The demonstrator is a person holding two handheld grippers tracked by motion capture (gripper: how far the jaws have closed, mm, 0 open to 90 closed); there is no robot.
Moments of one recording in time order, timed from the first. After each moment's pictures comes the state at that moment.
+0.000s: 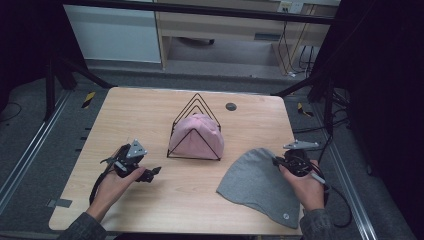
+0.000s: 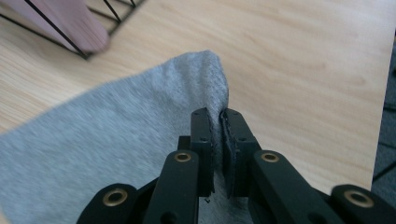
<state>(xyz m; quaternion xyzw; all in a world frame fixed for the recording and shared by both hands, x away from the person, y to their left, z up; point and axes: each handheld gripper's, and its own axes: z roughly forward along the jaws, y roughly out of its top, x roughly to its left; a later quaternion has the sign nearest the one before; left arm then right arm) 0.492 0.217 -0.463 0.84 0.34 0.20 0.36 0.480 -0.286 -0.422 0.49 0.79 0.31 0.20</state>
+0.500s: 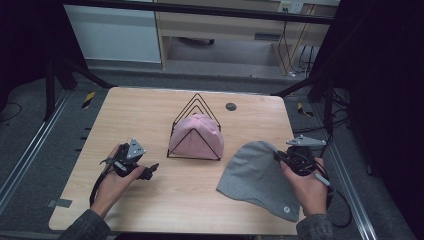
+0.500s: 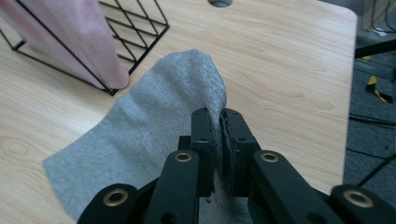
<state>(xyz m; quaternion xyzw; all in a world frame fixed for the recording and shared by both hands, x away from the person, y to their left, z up) 0.494 0.220 -0.460 0.84 0.34 0.25 0.34 0.457 -0.269 -0.374 0.50 0.76 0.33 0.24</state>
